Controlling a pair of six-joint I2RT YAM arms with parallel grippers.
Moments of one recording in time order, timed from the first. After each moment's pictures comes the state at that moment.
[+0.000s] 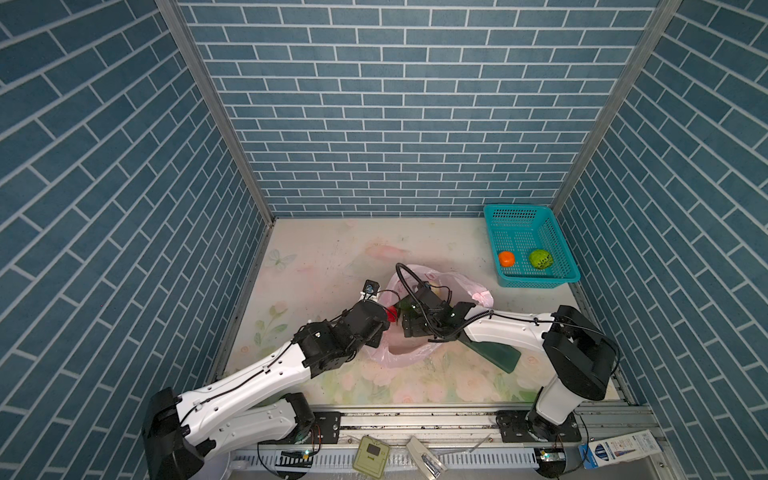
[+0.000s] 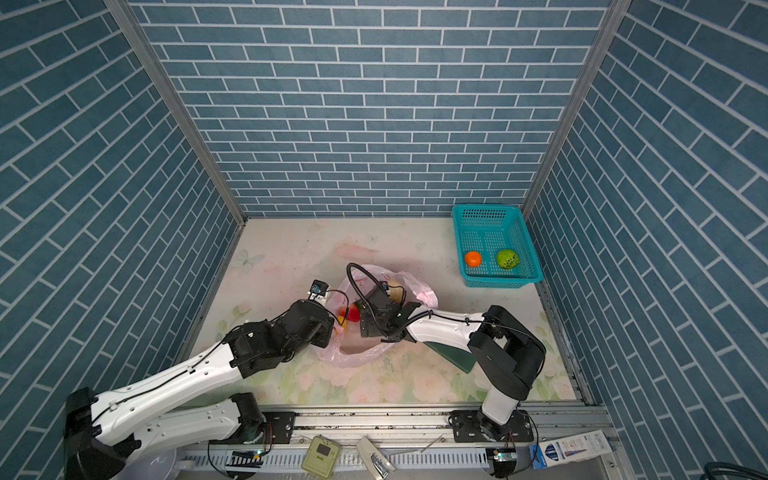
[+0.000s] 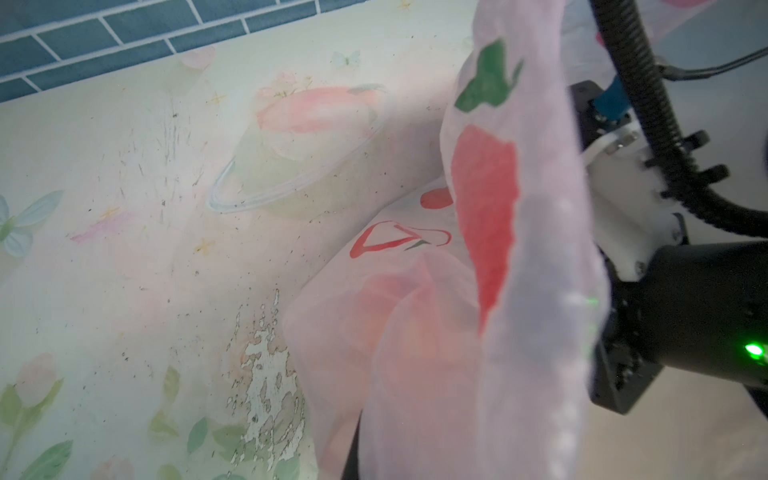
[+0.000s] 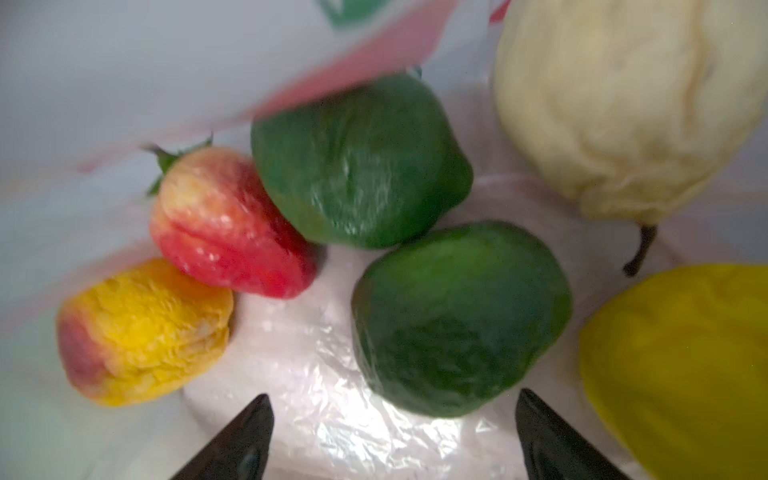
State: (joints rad) left arm -0.96 1.01 0.81 -0.66 -0.45 -0.46; right arm 1.01 1.68 0.96 -0.30 0.13 0.72
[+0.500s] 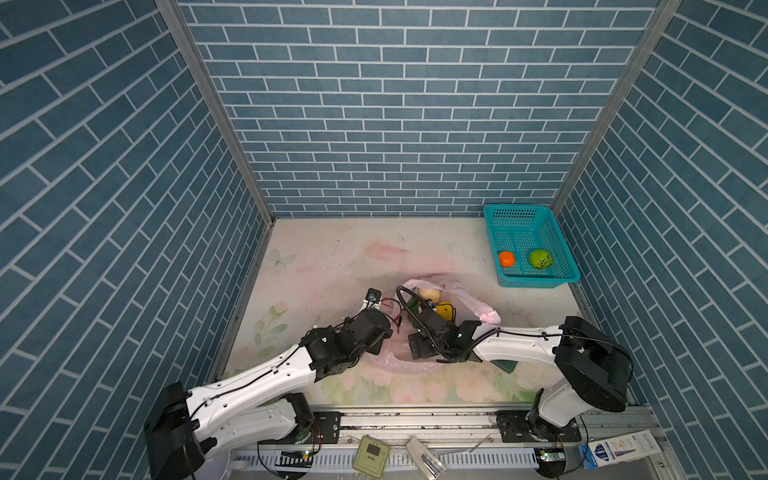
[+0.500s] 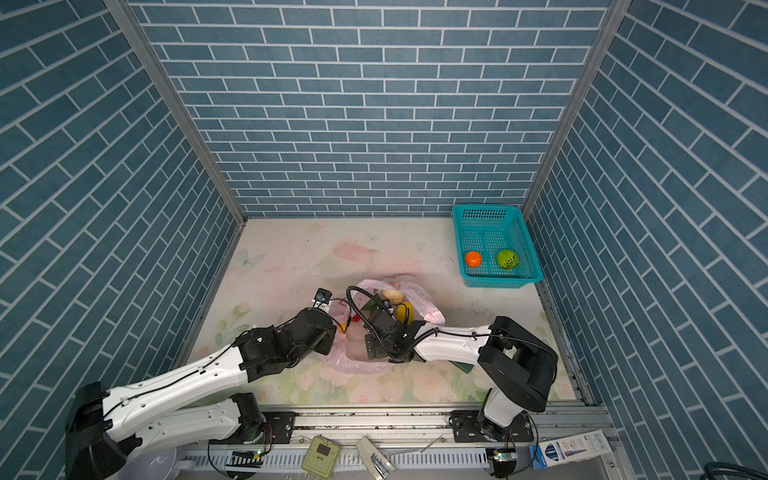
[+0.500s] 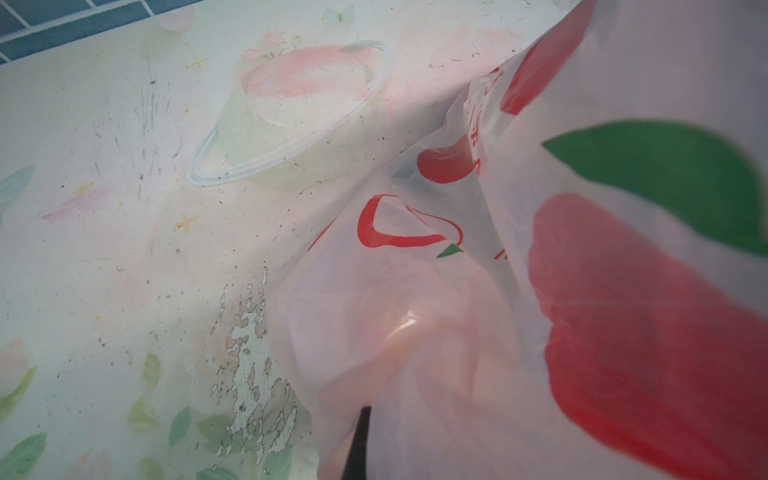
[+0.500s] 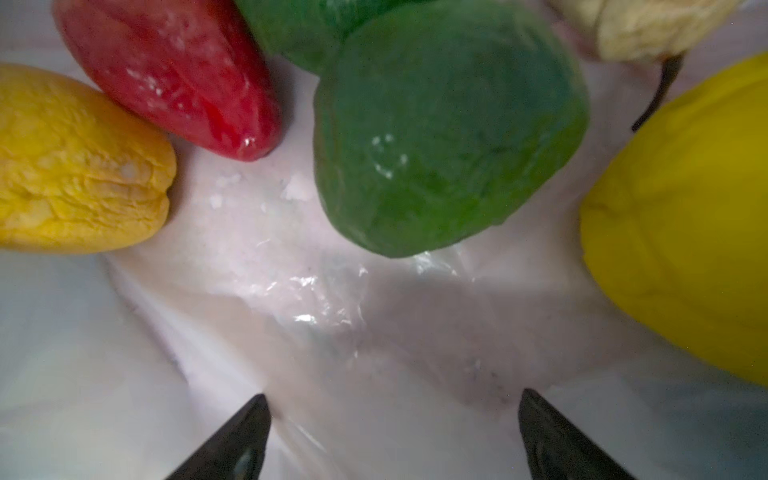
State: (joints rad) left arm -0.98 1.02 0.73 -0.59 -0.45 -0.48; right arm 1.07 1.59 0.82 -0.29 0.19 0.70
